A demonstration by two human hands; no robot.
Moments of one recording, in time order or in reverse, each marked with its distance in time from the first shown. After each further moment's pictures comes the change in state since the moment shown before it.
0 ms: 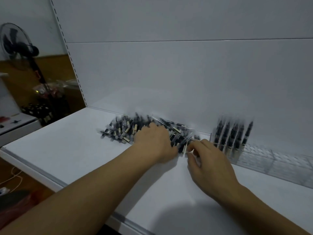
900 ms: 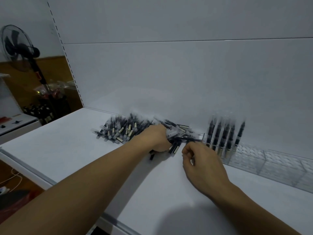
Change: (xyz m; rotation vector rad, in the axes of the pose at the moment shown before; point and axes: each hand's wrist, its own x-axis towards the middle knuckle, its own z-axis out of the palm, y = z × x) left_hand 0.036 0.017 -0.002 -0.296 -0.147 0.064; right_hand 0.004 0.019 0.006 0.095 -0.038 0.076
